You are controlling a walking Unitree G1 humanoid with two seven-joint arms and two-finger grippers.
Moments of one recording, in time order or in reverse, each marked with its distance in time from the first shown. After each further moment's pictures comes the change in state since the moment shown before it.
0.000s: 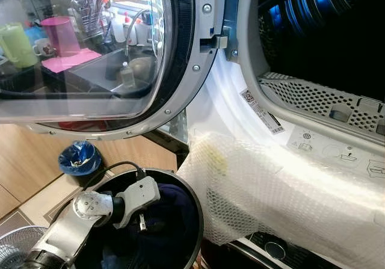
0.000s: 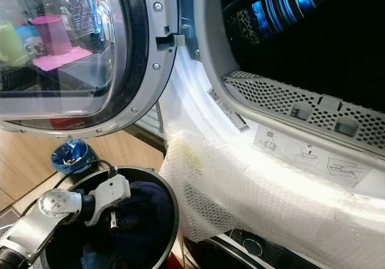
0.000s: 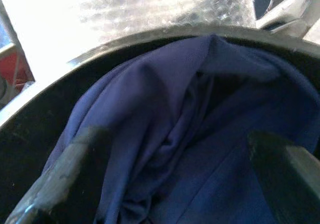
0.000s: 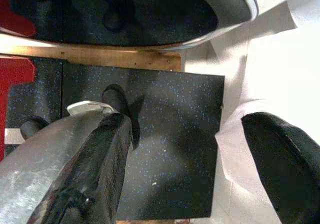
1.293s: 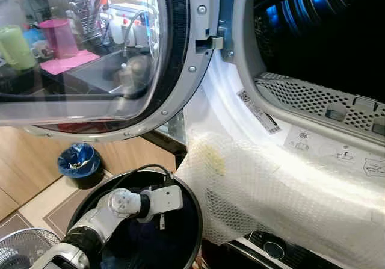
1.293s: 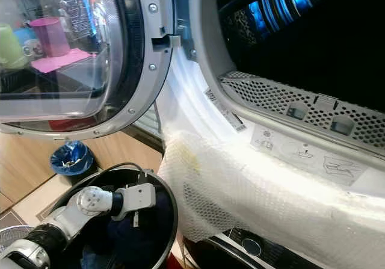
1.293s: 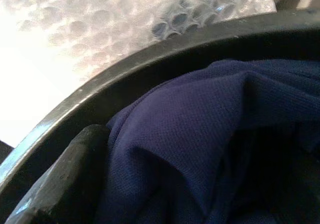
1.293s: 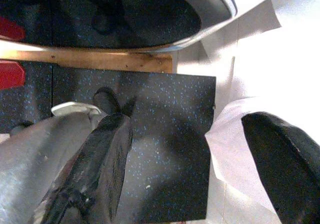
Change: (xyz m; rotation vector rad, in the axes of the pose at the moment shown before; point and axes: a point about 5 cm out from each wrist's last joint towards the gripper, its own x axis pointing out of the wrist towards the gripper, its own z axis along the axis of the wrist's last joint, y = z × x) left arm 0.049 0.004 -0.003 0.263 0.024 -0.040; right arm 0.000 -0.012 -0.007 -0.002 -0.008 -0.025
